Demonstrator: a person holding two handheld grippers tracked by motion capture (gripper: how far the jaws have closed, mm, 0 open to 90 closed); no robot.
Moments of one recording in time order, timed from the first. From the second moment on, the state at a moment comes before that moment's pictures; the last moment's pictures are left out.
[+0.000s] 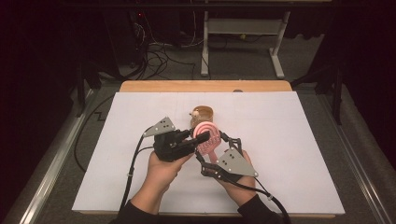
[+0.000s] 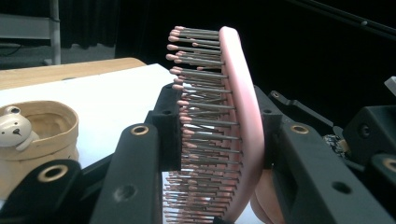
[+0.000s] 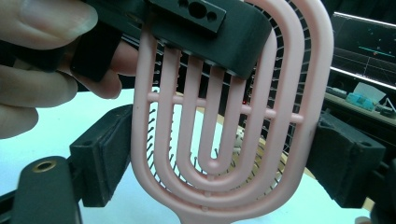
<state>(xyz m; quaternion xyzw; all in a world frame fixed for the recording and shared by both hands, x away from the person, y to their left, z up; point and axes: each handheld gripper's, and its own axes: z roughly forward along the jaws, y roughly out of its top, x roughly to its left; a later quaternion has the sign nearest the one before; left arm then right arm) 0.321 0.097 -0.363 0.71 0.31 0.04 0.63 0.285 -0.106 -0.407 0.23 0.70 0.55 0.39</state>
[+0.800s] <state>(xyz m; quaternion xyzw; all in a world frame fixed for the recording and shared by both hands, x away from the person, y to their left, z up) 0.322 0.104 -0.359 0.71 0.31 0.05 0.63 0.293 -0.107 -0.411 0.25 0.72 0.56 0.33</state>
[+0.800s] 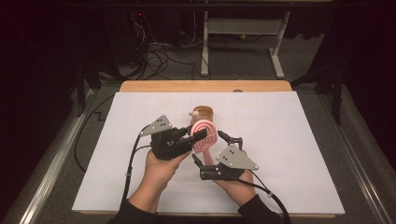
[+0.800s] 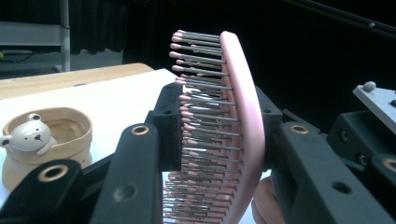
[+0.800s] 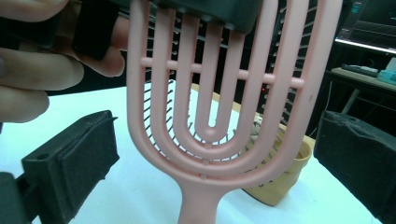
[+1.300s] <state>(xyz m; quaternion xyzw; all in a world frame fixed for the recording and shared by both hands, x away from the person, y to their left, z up) 0.322 0.109 -0.358 0.71 0.32 0.06 0.63 0.291 -0.113 -0.411 0.25 0.72 0.56 0.32</state>
